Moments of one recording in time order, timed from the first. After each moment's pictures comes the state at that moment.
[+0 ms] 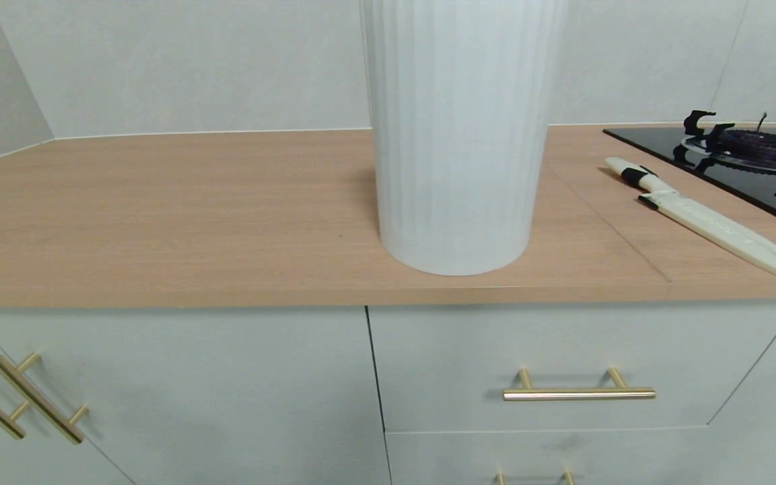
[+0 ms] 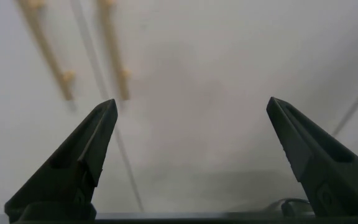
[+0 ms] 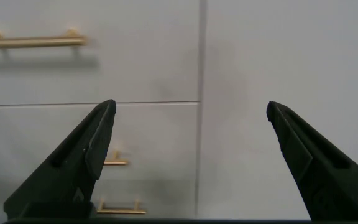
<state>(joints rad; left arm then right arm) -0.01 0.00 0.00 0.00 0.00 0.00 0.00 0.00 0.00 0.00 0.01 0.02</state>
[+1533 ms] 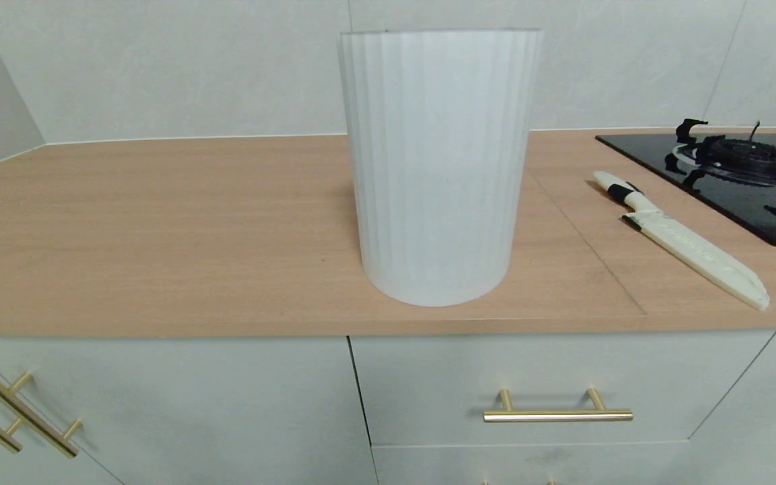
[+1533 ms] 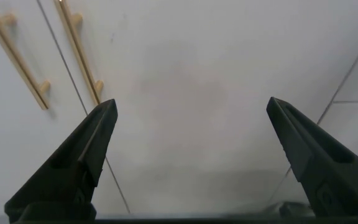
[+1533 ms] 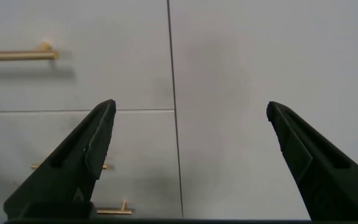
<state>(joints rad) -0.01 0.00 0.00 0.00 0.00 0.00 0.00 0.00 0.00 0.00 0.01 0.02</state>
